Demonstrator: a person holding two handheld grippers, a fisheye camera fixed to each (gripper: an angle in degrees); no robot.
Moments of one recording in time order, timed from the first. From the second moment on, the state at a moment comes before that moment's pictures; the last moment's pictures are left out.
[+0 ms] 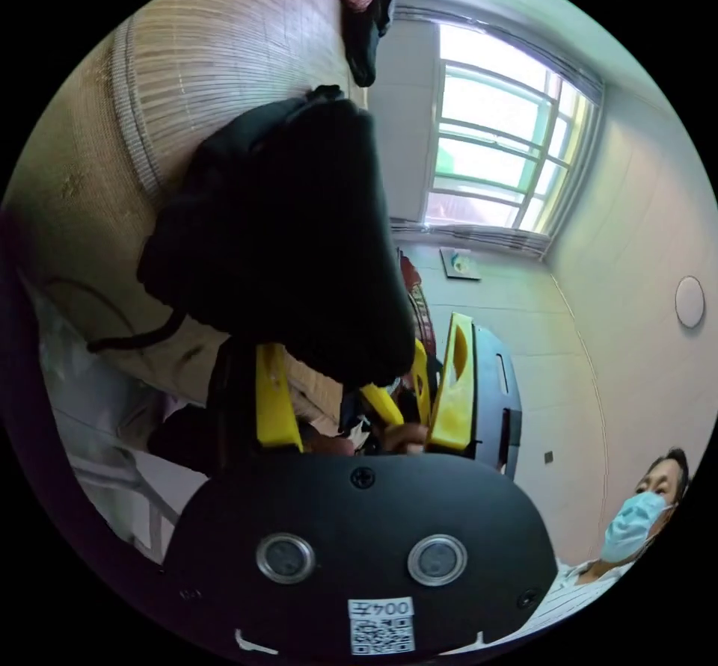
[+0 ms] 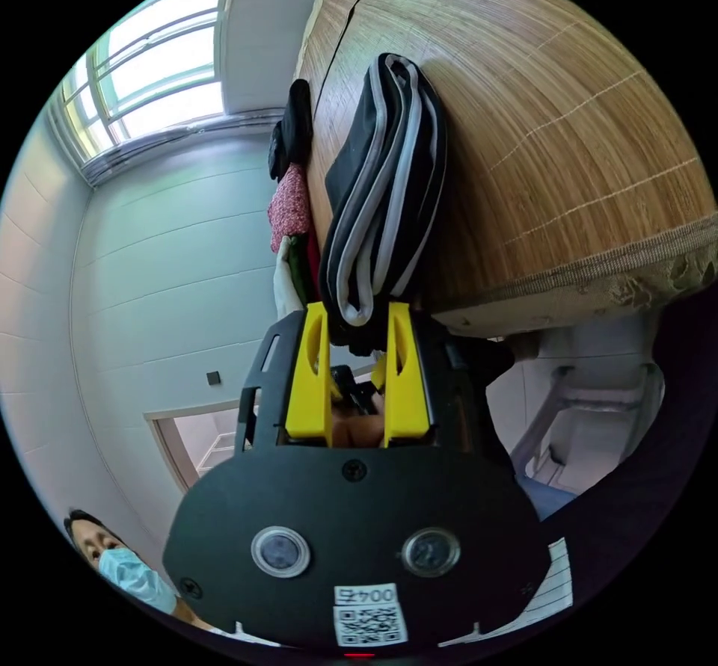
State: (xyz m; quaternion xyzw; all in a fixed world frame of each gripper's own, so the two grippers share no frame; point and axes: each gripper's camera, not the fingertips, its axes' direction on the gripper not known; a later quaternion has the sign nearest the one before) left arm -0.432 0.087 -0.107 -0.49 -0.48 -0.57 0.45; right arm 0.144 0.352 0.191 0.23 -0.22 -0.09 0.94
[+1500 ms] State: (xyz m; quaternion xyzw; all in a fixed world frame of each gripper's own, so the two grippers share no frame) left arm -0.358 0.163 0.161 -0.59 -0.50 -0.53 0.35; right arm 0.145 0.171 0.261 0.11 -0.24 -0.20 0.94
